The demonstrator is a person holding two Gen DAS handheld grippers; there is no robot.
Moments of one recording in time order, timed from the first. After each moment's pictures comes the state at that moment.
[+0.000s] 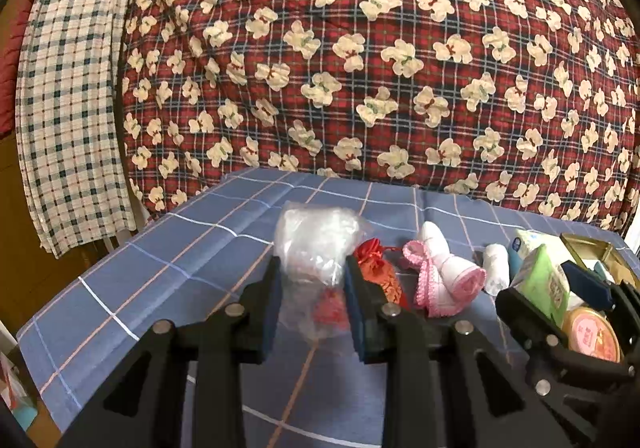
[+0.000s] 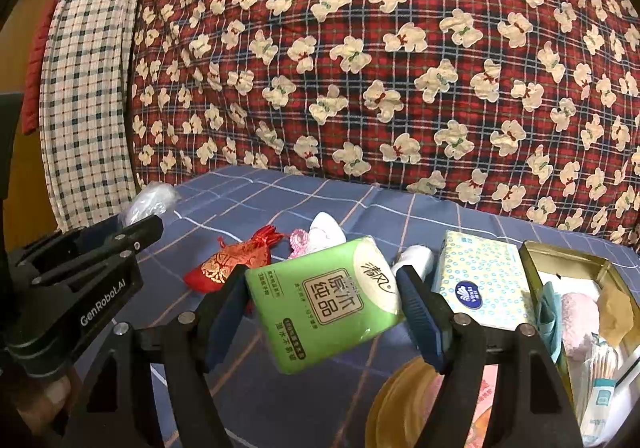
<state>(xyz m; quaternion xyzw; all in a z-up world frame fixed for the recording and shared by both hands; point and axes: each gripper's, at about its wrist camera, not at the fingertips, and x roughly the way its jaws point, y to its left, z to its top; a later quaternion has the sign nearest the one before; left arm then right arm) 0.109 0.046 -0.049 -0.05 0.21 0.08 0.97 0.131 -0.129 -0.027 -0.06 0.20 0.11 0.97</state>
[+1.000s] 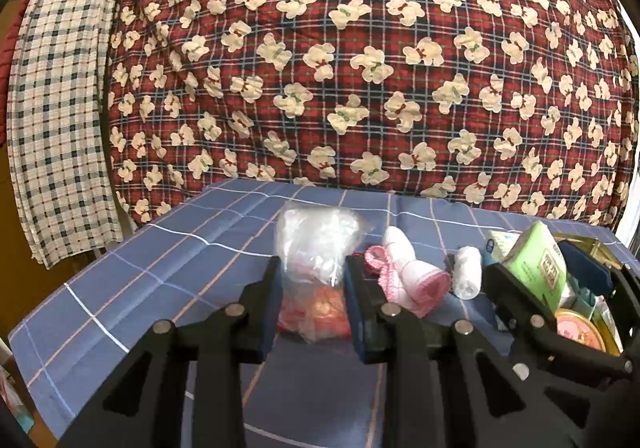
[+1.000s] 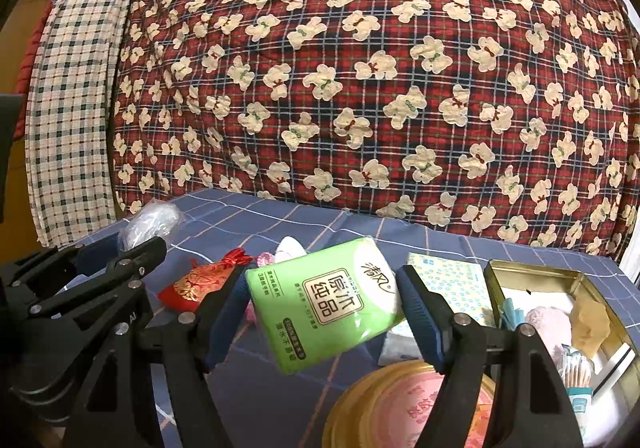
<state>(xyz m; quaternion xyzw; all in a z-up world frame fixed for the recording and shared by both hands) 0.110 0.014 -0.046 -0.05 0.20 0.06 0.98 0.123 -0.144 -0.020 -0.06 0.15 0.06 0.98</state>
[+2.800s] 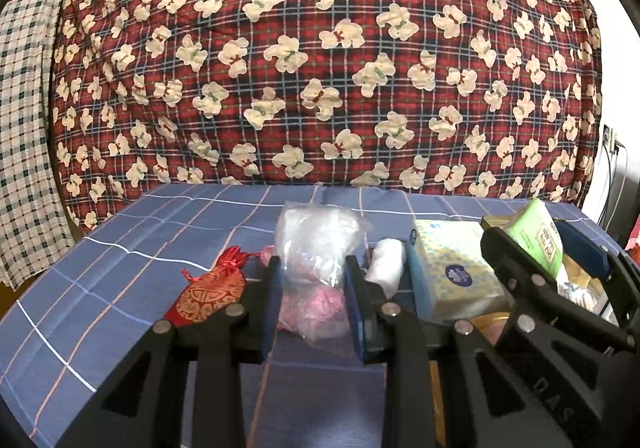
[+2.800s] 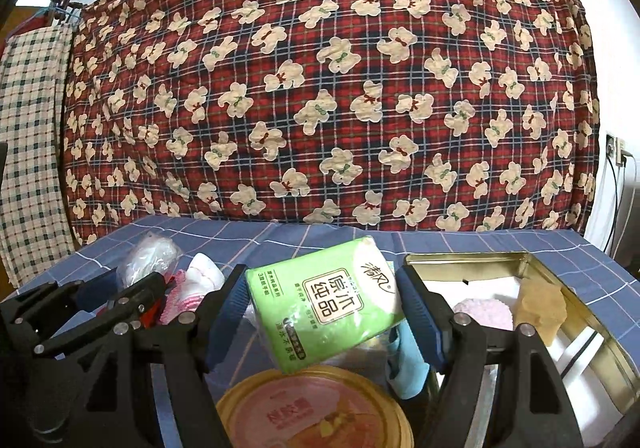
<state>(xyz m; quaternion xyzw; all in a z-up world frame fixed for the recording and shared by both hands) 0.127 -0.062 -0.043 -0.02 0.21 -0.02 0.98 0.123 -0.218 -0.014 -0.01 0.13 -0.02 0.99</state>
